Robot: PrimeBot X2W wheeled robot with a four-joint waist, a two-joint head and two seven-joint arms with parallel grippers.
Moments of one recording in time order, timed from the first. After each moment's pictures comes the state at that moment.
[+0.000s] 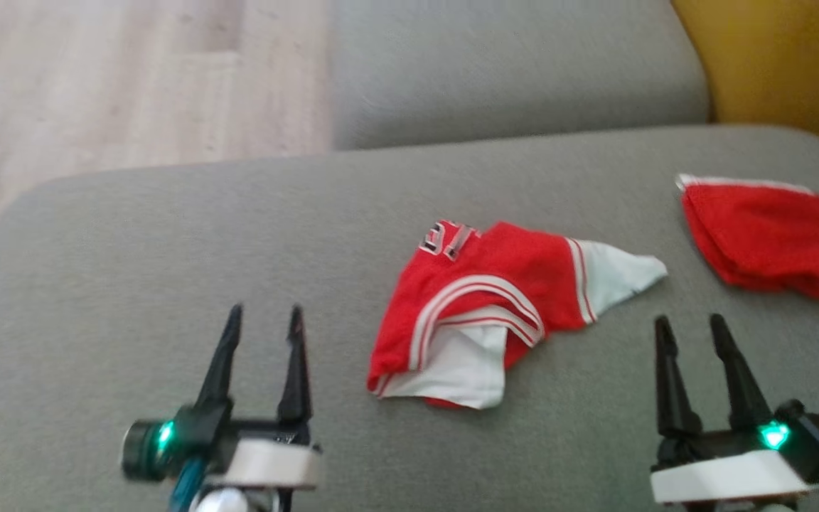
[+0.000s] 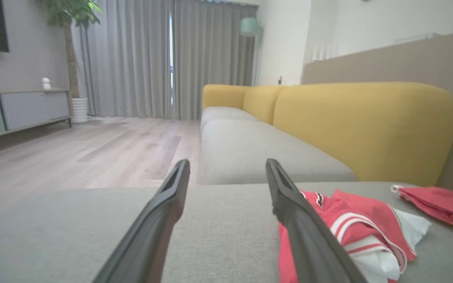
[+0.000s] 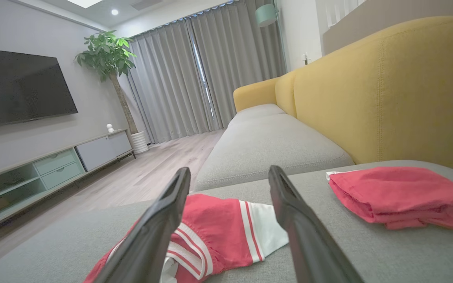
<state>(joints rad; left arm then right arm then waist) -0.07 0.12 -0.41 0.17 -0.30 0.20 -0.25 0.15 -0.04 0.07 0.03 0.28 0.12 -0.26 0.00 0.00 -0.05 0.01</state>
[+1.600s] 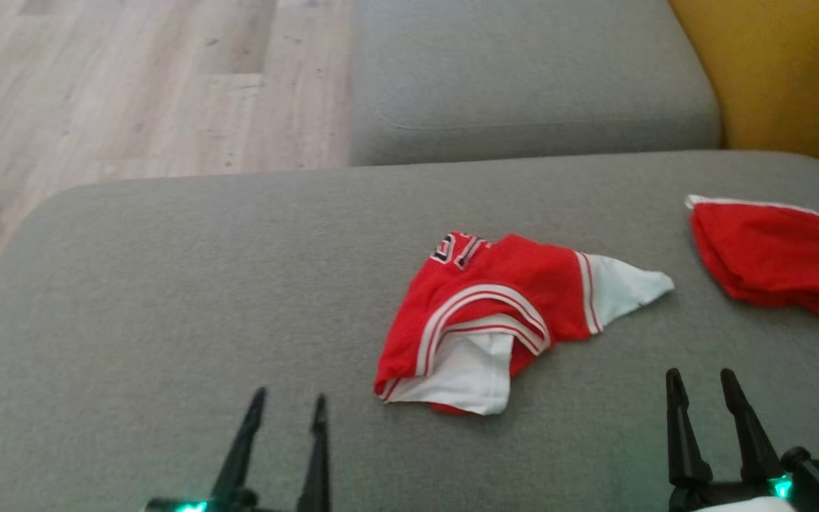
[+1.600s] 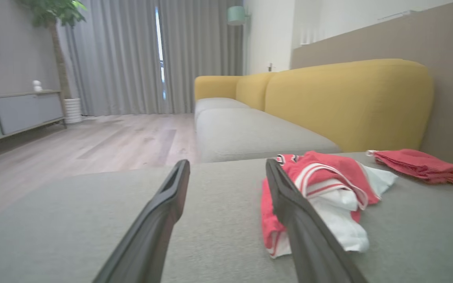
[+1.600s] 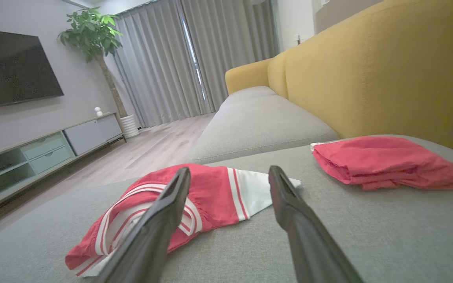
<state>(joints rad) 0.22 0.07 -0.33 0.01 -0.09 0.10 -0.25 0.26 -0.04 0.03 0.04 0.26 0.12 -0.26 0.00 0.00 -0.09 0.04</state>
